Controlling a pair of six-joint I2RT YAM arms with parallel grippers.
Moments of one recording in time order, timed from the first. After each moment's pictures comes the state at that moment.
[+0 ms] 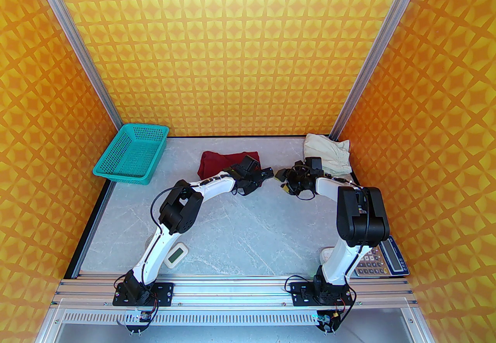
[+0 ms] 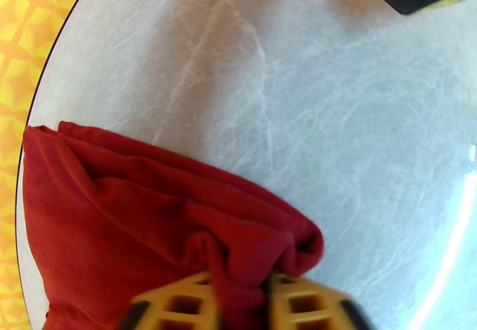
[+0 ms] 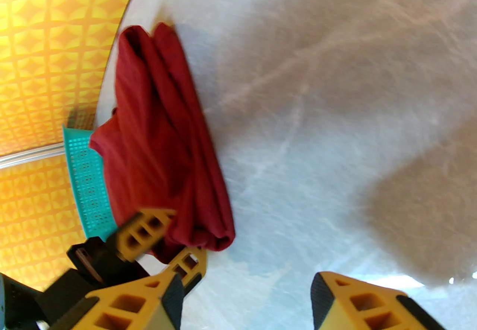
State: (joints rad) left arm -0.74 2.41 1.90 -0.34 0.03 0.62; right arm -0.05 1.83 1.03 -0.09 -0.66 0.75
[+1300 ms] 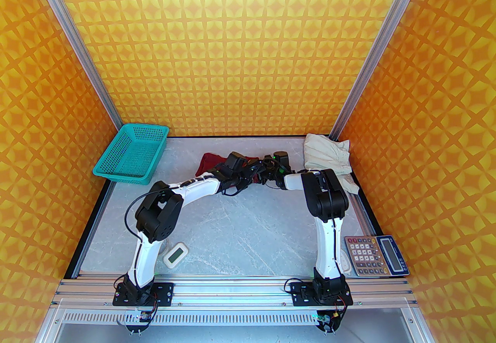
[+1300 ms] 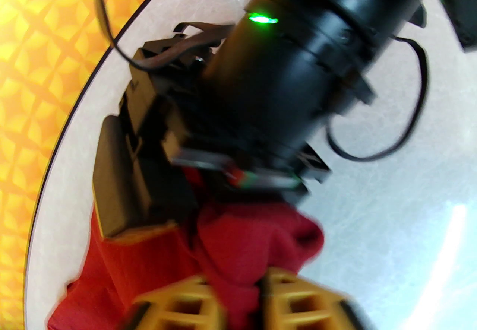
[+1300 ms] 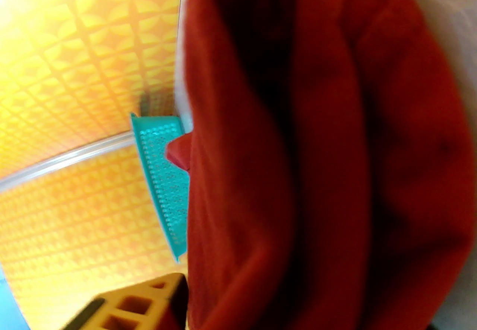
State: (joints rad) left arm -0.70 2.10 1.54 -0.15 0.14 0.50; right arm 0.19 2.22 1.32 0.28 -0.76 1.15
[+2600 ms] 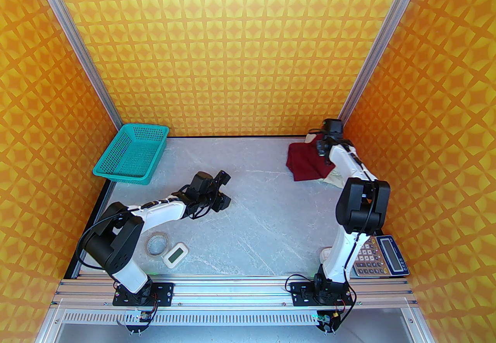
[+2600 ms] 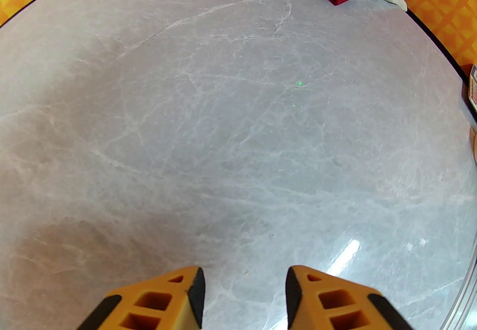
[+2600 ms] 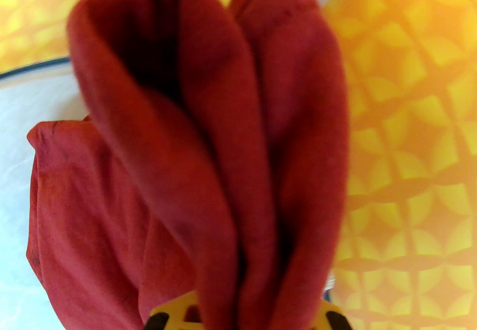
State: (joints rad) left arm -0.59 1.68 0.93 0.02 0.27 -0.05; right arm -0.20 1.99 1.71 -0.47 0.39 -0.21
